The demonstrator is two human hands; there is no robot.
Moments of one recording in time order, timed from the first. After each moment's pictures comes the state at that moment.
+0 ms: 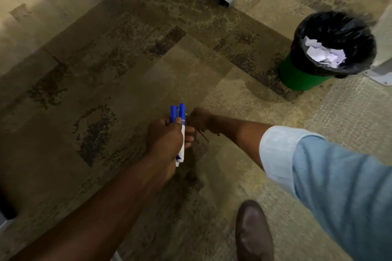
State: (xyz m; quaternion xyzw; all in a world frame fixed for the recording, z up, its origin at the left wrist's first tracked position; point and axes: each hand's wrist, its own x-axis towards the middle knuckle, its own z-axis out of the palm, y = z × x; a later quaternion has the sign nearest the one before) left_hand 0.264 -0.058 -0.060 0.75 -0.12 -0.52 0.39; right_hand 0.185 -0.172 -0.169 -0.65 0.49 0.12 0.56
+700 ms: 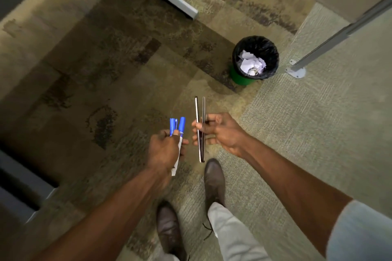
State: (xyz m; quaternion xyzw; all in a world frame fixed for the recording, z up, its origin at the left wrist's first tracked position) left_hand 0.201 0.010 0.193 0.76 -0.12 -0.53 0.34; right_hand 0.039 -0.064 0.169 -0.35 0.52 -0.15 0.77
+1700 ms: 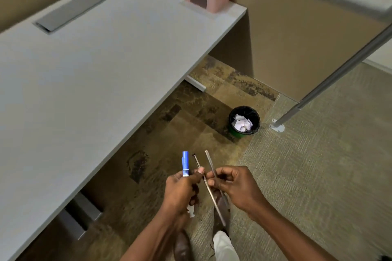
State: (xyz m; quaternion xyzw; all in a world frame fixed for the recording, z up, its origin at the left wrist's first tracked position) left_hand 0.204 0.069 0.550 0.65 -0.07 -0.63 0.43; right_hand 0.039 0.035 0.541 -0.51 0.53 -0.24 0.64
